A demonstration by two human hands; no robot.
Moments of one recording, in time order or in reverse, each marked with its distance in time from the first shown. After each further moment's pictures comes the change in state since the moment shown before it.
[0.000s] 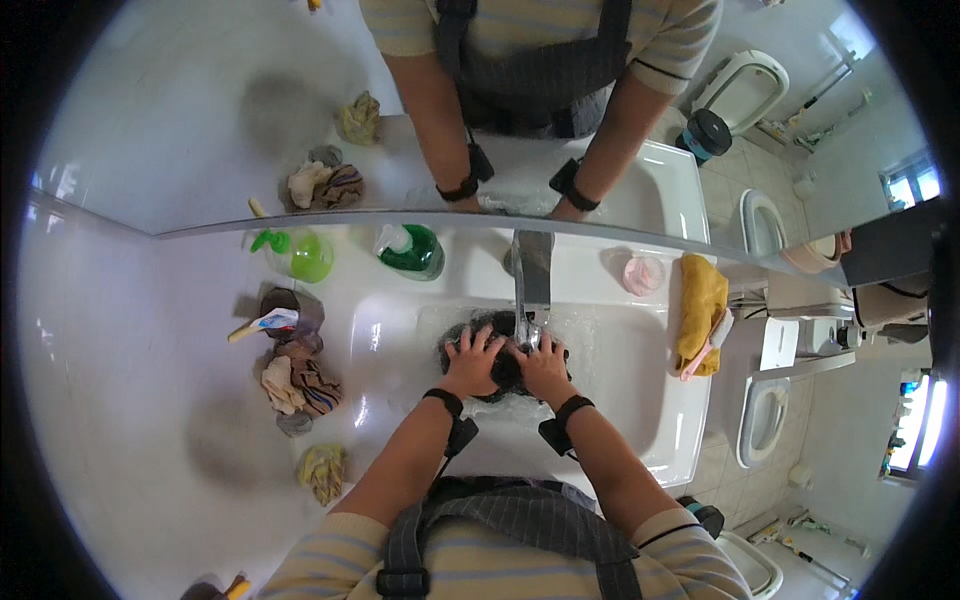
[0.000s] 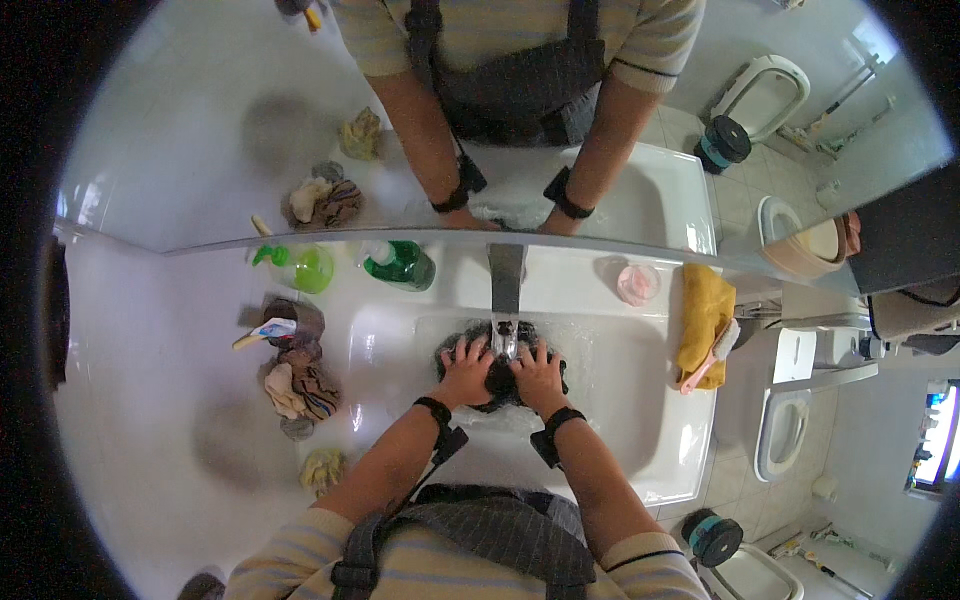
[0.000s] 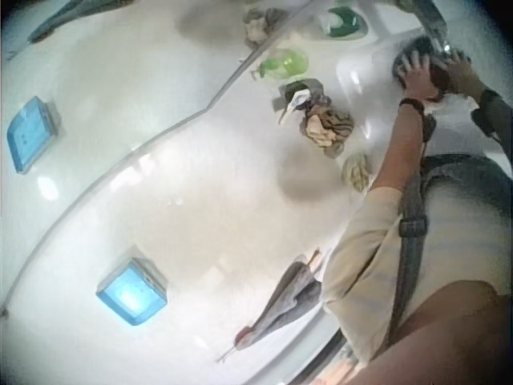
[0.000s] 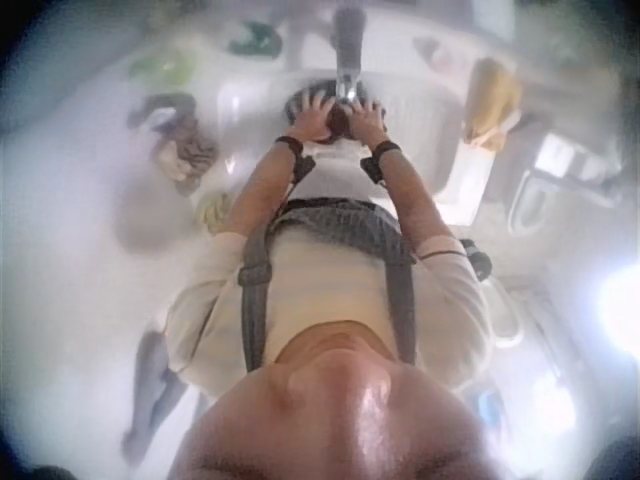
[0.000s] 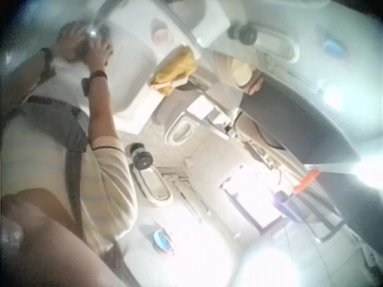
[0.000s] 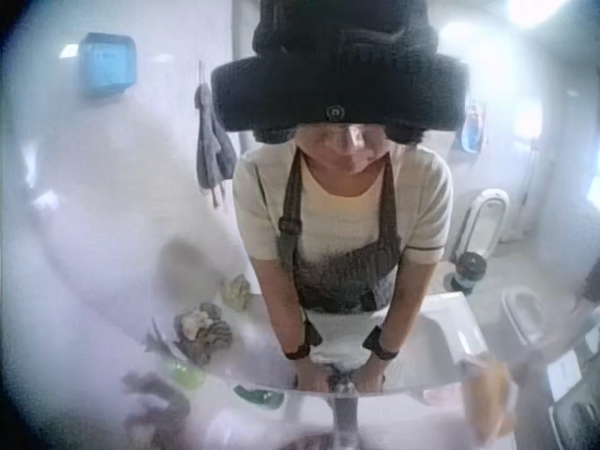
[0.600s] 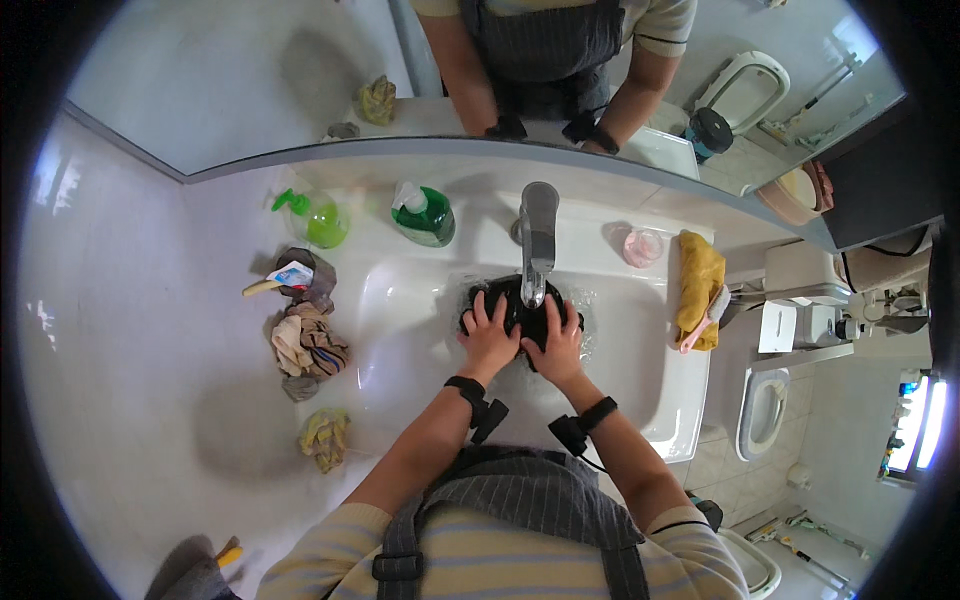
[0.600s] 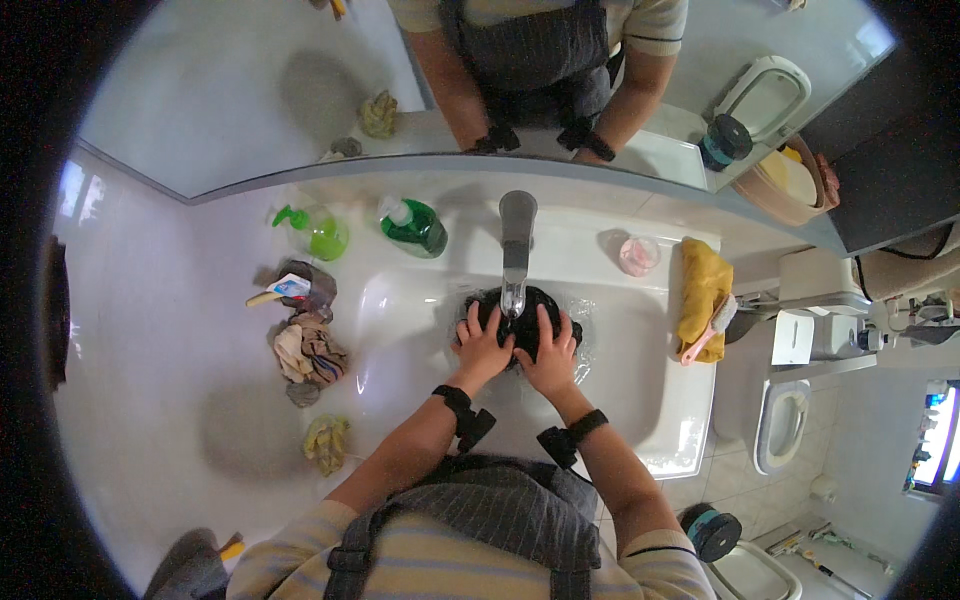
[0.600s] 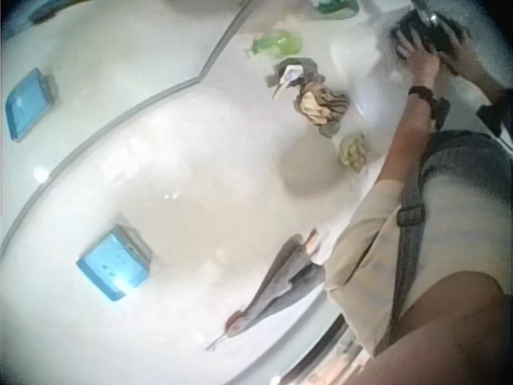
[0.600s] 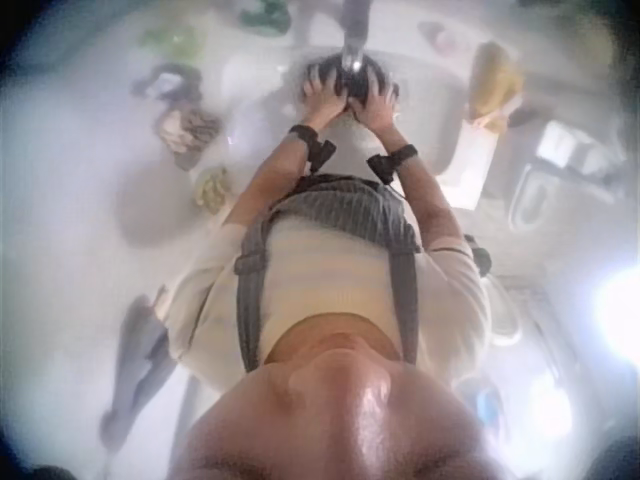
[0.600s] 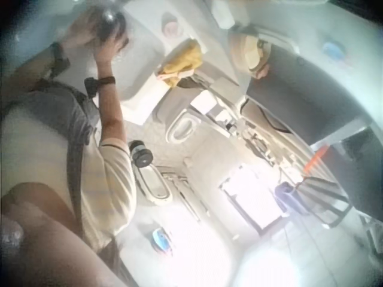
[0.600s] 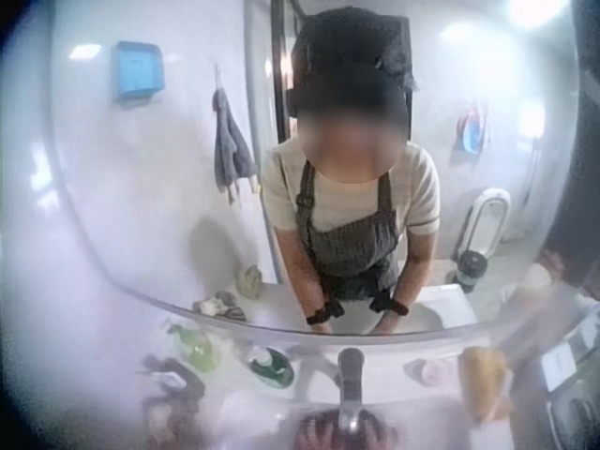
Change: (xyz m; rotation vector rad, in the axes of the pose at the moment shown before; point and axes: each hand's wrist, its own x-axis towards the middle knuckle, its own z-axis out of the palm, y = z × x) left_hand -0.011 0.062 -0.013 -0.278 0.337 -0.299; right_hand -0.041 -0.013 -0.046 0.671 0.375 0.374
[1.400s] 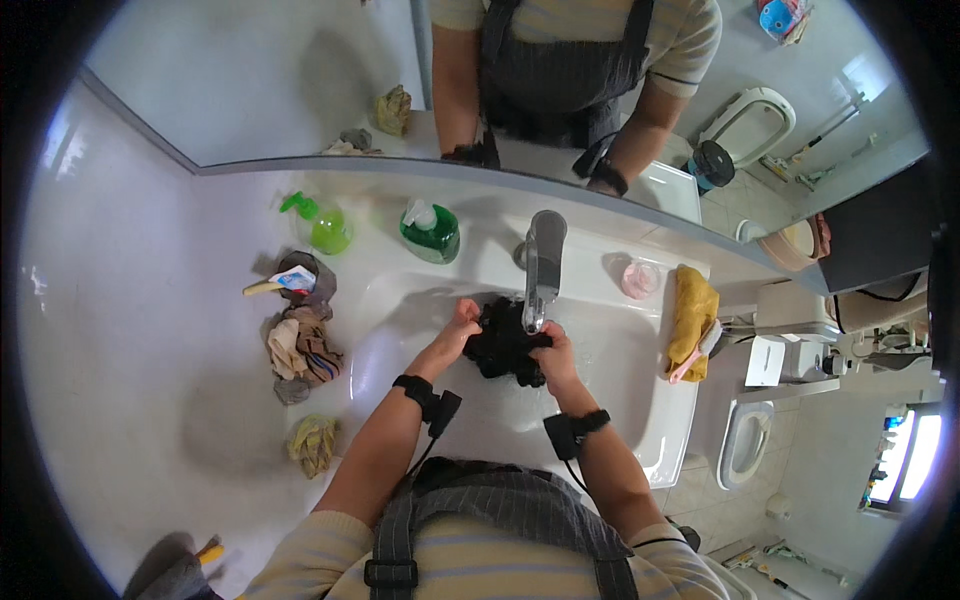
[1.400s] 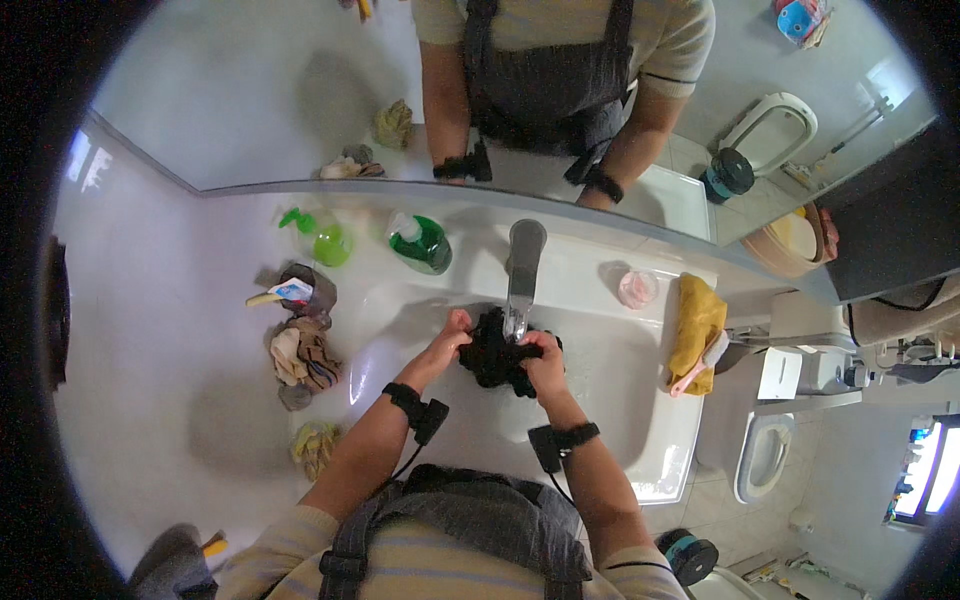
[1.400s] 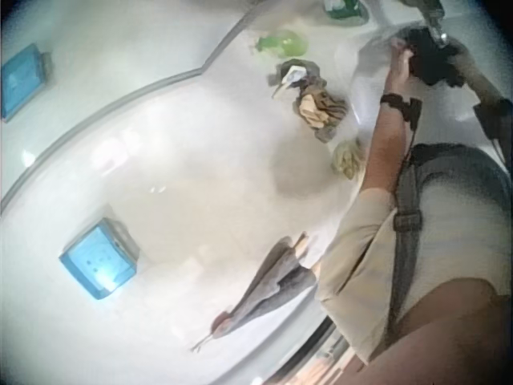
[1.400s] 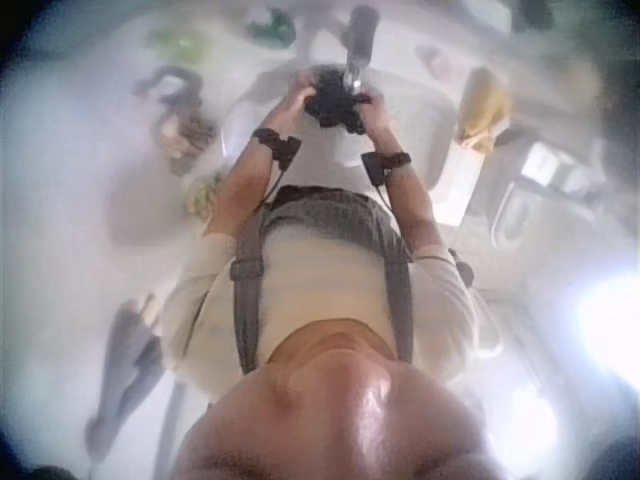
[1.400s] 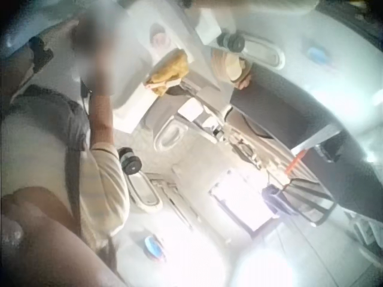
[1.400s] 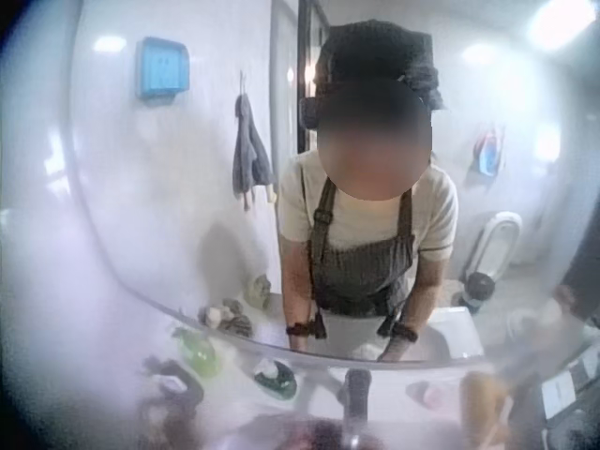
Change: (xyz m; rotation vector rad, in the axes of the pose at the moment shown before) left_hand 0.057 -0.076 -0.033 -1.005 -0.433 -0.004; right_hand 0.038 0.025 0.011 0.666 -0.188 0.222
